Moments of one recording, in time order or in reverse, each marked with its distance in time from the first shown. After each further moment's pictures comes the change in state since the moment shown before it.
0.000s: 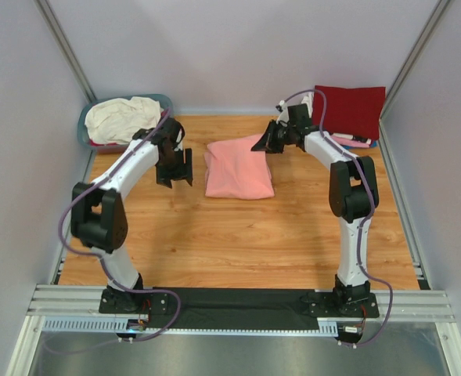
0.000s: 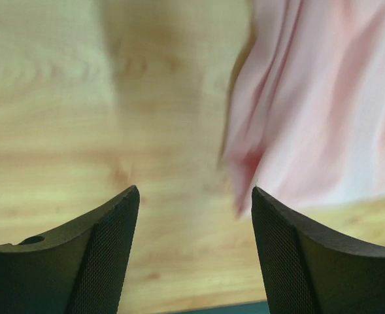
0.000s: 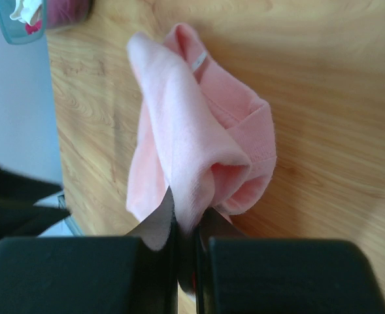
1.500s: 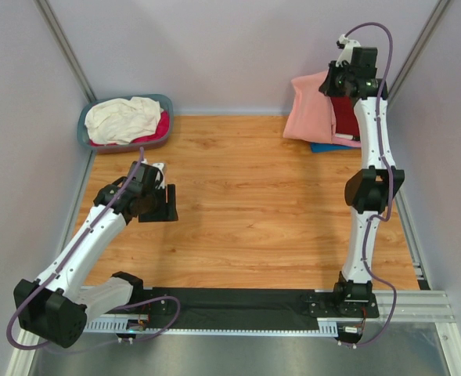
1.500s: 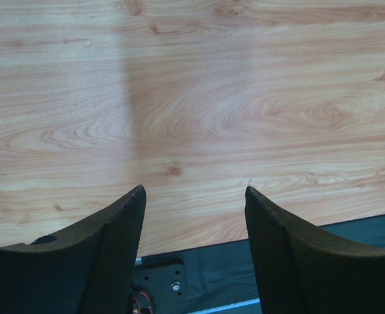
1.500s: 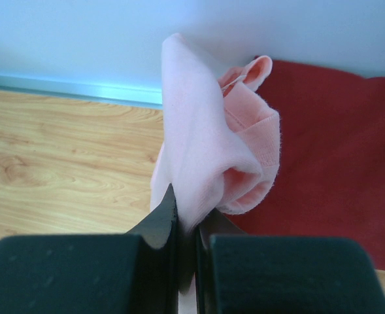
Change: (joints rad) left arm -0.068 -0.723 -0.541 0.013 -0.015 0.005; right arm -0.282 0.102 0.879 -0.492 0.391 -0.557
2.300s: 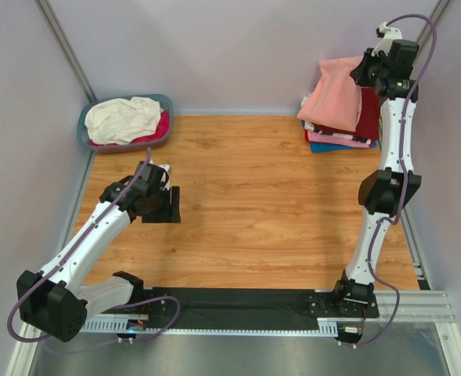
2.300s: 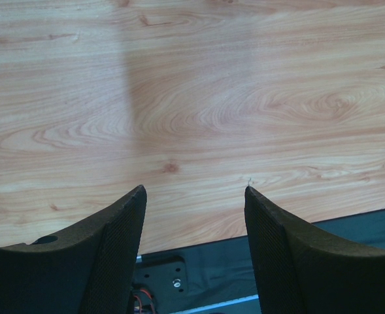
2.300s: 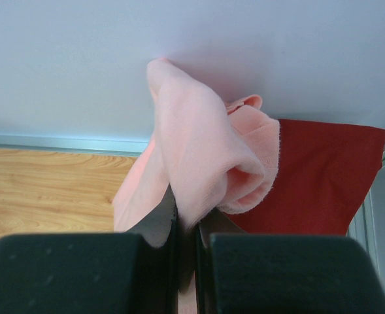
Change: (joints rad) left arm -0.037 0.036 0.000 0.000 -0.005 0.000; right arm -0.141 -0.011 0.016 0.132 -0.064 0.002
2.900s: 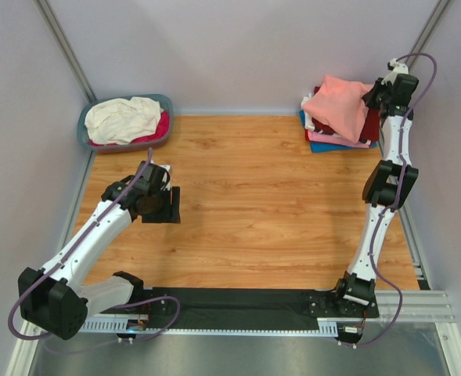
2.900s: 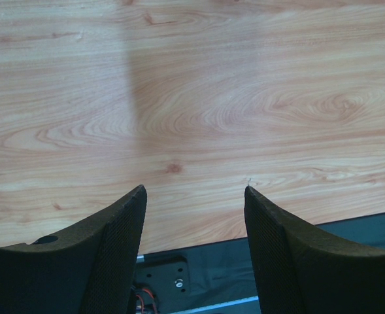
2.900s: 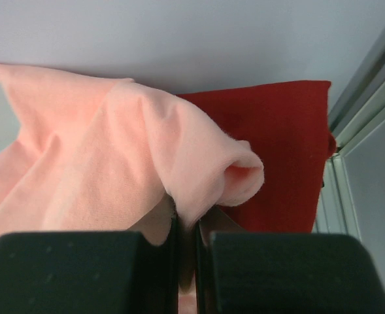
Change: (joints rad) left arm -0.004 0.014 0.000 0.000 -0.014 0.000; right arm -0.136 0.320 -0.023 0.316 -0.016 0.052
